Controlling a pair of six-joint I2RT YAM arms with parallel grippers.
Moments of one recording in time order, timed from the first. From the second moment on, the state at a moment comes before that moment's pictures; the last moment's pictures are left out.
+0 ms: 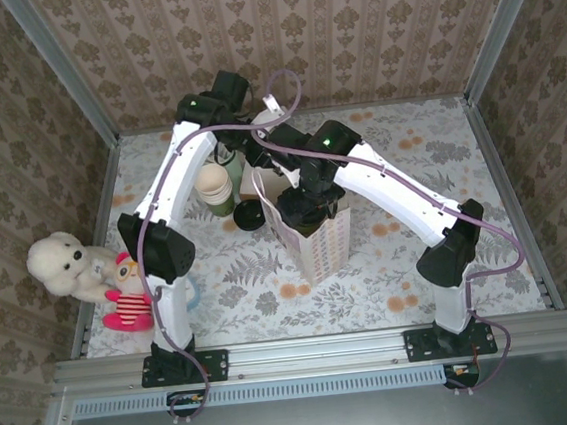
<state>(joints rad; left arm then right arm) -0.50 2.05 2.28 -1.31 0.53 0.53 0.80 1.89 2.12 -1.55 0.05 0.30</state>
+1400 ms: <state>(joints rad) -0.47 1.95 2.09 -1.21 0.63 0.22 0.76 2.02 2.11 -1.64 0.02 0.20</state>
